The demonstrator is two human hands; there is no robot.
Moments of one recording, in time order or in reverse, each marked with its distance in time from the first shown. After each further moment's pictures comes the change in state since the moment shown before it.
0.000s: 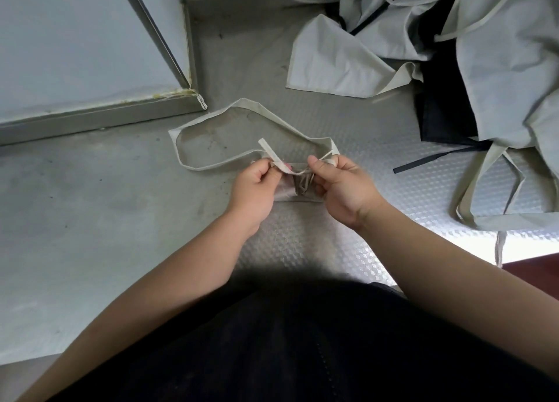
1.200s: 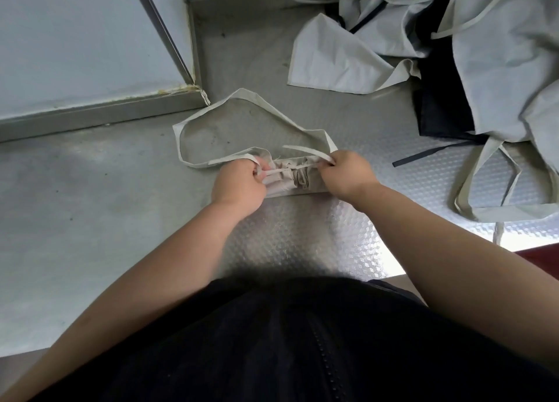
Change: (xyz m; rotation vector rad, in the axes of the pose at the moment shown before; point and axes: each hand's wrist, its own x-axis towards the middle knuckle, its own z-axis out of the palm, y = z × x) left_hand 0.003 0.008 -0.031 0.766 -0.015 0.027; right_hand 0.001 -0.016 -0.002 -1.248 0.124 -0.067
